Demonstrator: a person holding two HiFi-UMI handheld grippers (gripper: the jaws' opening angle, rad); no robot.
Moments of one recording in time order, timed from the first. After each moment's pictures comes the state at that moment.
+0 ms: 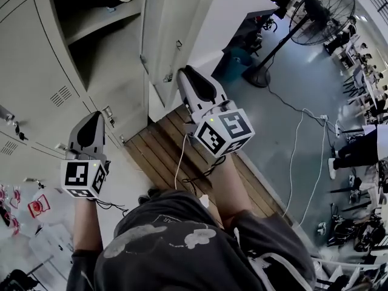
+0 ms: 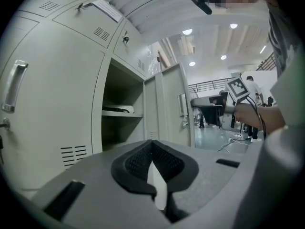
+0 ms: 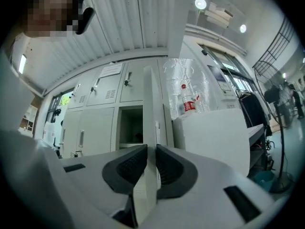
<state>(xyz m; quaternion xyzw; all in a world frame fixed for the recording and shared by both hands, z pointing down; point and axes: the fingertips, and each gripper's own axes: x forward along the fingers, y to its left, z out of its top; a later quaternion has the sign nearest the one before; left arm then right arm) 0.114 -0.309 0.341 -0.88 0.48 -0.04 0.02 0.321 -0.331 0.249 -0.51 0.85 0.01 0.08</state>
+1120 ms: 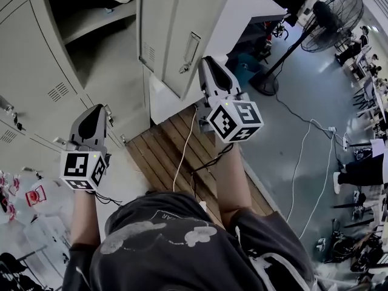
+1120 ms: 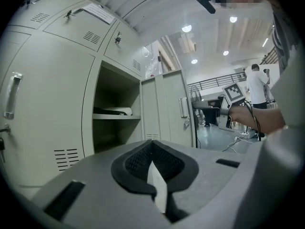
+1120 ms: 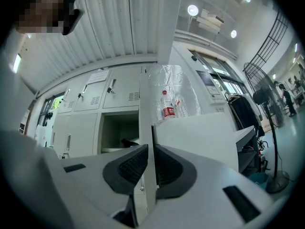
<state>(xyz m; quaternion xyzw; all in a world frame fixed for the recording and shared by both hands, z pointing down) 0.155 -0.311 0.336 -0.86 0.51 -0.04 0.03 0.414 -0.363 0.250 -0.54 0.83 0.01 0.12</state>
